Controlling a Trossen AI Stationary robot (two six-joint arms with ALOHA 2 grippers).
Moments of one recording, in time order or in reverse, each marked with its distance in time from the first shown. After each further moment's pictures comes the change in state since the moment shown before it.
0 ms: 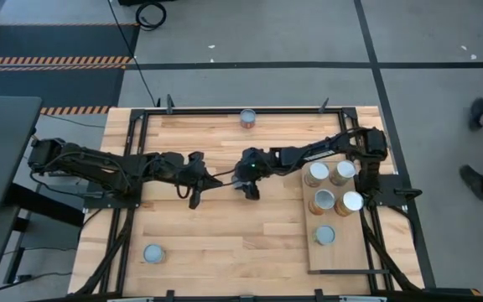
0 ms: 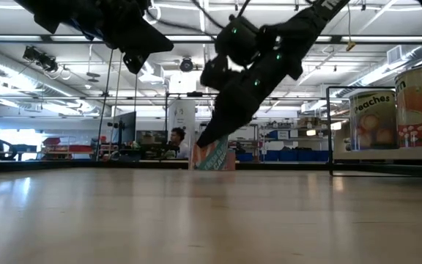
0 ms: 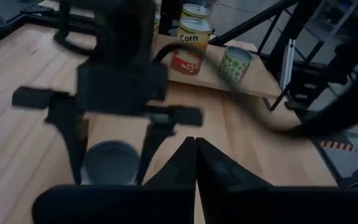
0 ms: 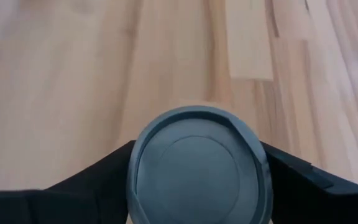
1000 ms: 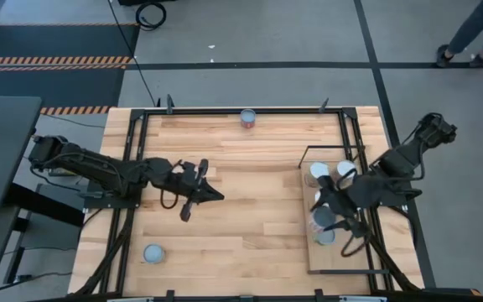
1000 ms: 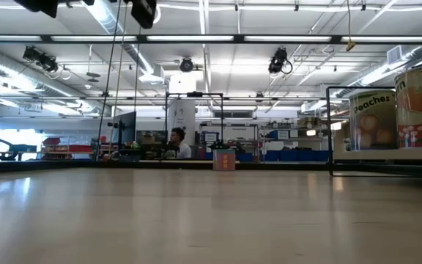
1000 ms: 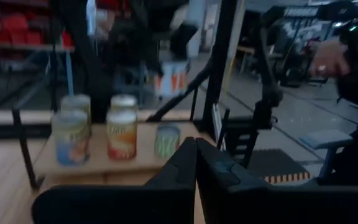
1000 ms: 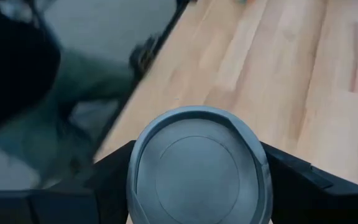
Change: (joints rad) left arm -0.130 0.000 0.000 0.346 0.063 0.100; right arm 0.721 -0.853 0.000 -0.836 0.172 0.304
